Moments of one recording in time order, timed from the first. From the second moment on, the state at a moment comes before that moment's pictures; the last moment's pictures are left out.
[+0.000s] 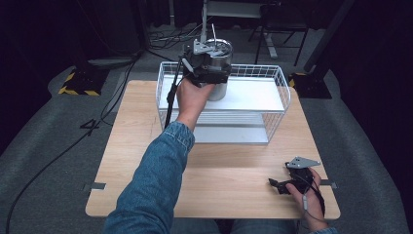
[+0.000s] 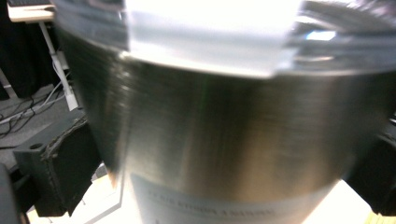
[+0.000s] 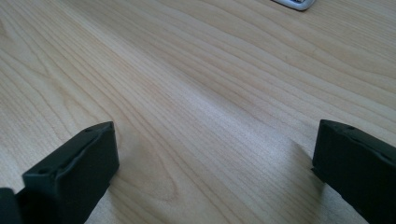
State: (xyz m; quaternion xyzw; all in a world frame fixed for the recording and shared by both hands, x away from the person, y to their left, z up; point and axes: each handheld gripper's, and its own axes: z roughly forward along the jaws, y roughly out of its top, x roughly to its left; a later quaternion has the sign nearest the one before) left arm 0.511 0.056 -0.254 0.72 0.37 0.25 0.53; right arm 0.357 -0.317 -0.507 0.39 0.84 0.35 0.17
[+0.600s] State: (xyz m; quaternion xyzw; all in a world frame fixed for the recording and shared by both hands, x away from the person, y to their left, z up) left arm 0.470 0.077 -0.240 0.72 0.34 0.24 0.56; right arm 0.357 -0.317 -0.507 0.39 0.84 0.35 0.16
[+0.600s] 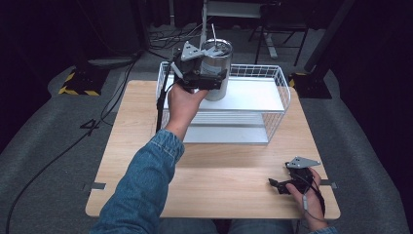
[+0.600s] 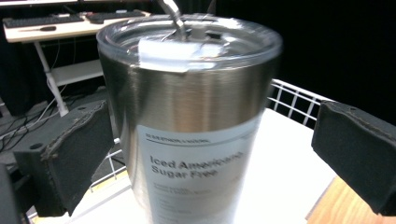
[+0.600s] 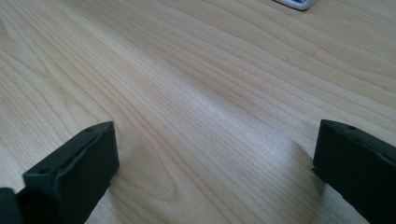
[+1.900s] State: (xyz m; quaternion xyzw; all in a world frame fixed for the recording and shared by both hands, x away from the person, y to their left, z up) left arm 0.350 0.155 -0.256 0.74 0.29 0.23 0.56; right arm 0.368 -0.313 -0.507 0.37 0.85 0.35 0.16
